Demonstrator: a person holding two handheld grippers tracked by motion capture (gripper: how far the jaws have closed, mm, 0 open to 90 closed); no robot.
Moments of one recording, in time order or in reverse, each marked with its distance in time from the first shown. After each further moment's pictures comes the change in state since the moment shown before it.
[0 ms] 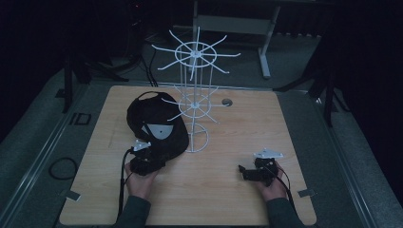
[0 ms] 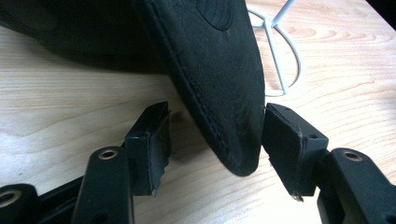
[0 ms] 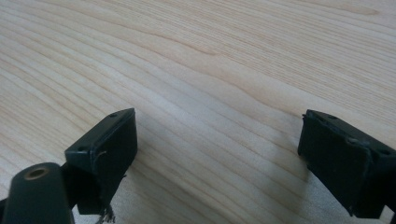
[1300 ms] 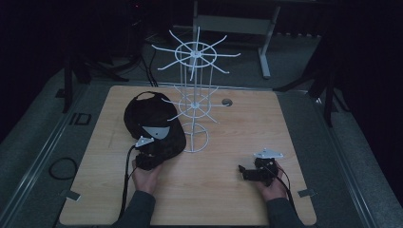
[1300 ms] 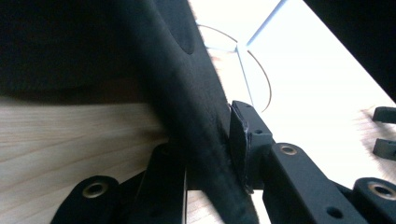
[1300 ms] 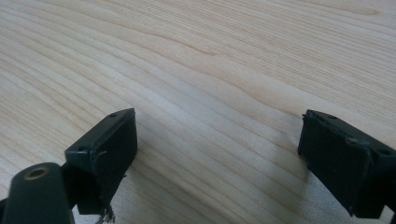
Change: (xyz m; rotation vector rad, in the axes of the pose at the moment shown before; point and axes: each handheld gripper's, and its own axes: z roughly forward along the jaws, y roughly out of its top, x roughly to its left) left arm 0.001 0.011 0.011 -0.053 -0.100 -0.039; right arm 0.000 0.000 0.000 0.000 0.000 0.000
